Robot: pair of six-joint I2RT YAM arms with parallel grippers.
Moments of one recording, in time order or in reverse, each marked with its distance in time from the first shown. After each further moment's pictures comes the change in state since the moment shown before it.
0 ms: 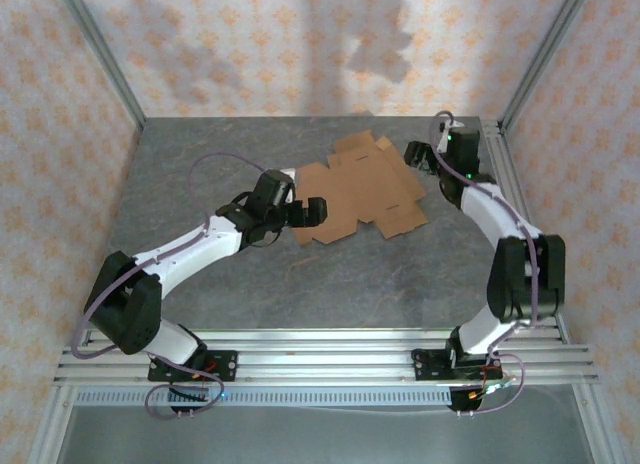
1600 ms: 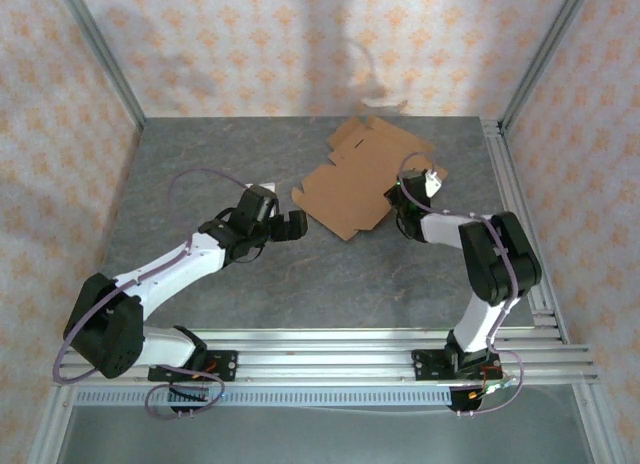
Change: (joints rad) left arm 0.033 -0.149 -0.166 -0.042 -0.081 -0.007; right arm 0.276 0.078 -0.369 0.412 0.473 0.786
